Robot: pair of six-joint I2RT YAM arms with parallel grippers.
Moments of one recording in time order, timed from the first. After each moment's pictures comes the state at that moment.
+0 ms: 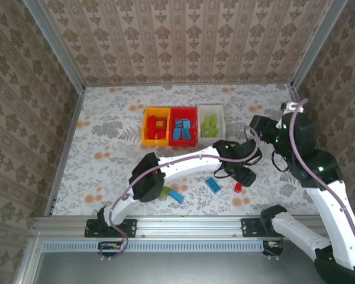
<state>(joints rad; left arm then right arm) -1.28 2.36 2.20 -0.99 0.10 -0.47 0.32 0.80 1.29 -0.94 0.27 0.51</state>
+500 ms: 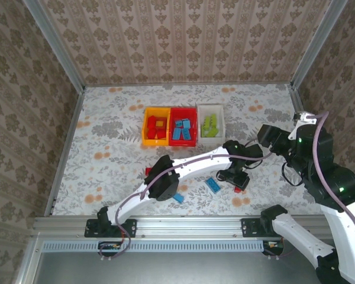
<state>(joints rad) -1.27 2.53 2.38 -1.28 0.14 -0.57 0.32 0.75 1.34 -1.08 0.24 0.55</state>
